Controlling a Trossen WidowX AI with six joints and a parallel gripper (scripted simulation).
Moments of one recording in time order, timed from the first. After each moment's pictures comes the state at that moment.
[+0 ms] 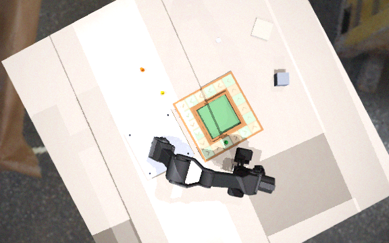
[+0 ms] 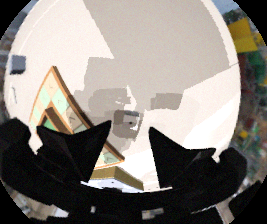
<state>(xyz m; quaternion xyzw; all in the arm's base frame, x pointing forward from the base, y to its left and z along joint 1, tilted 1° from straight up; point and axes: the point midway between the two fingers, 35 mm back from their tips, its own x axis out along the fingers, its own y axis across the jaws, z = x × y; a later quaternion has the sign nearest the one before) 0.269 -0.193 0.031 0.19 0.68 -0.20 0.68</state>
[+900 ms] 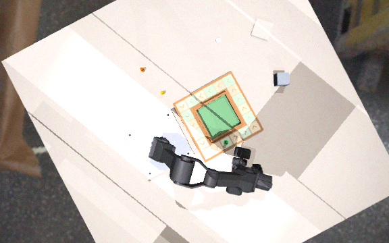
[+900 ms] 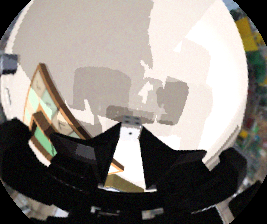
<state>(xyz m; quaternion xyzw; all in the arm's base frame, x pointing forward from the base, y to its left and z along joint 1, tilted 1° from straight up) 0.268 -0.193 0.002 0.19 0.68 -0.20 0.68</state>
